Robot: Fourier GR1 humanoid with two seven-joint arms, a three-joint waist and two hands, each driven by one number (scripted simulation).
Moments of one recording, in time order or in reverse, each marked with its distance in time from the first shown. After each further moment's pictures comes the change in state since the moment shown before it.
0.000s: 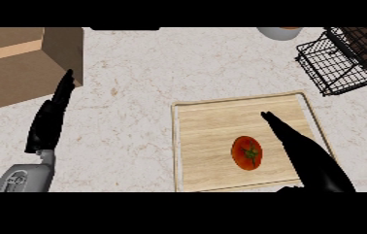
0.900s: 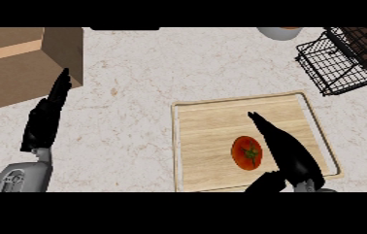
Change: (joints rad) left arm -0.010 -0.039 0.079 0.001 -0.044 -0.069 0.006; right arm 0.011 0.194 -0.055 0.201 0.137 0.093 -0.121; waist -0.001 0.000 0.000
